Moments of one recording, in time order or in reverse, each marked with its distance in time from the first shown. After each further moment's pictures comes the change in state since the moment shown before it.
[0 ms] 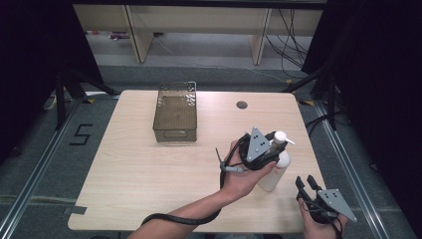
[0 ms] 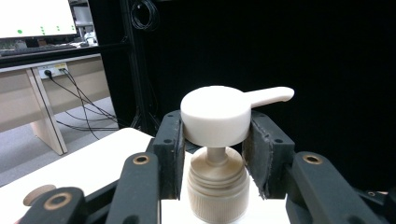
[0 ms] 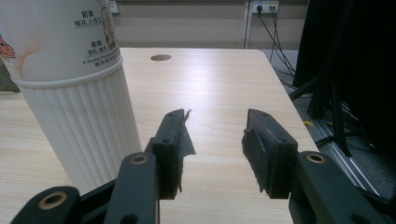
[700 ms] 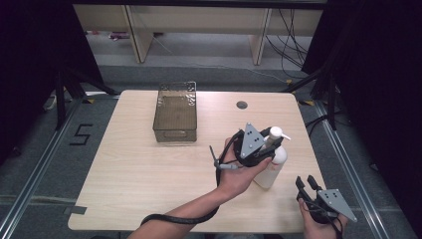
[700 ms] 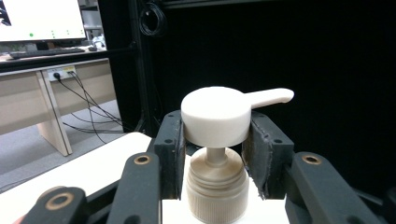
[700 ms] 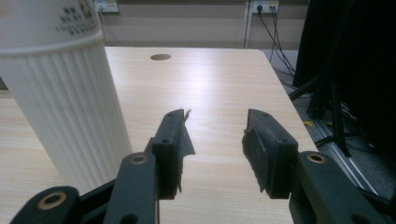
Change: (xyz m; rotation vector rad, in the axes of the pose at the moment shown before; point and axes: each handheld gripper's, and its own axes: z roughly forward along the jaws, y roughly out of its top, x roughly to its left) left arm 0.010 0.012 -0.013 -0.024 0.025 -0.017; right arm 0.000 0.000 0.000 0.003 -0.001 0.000
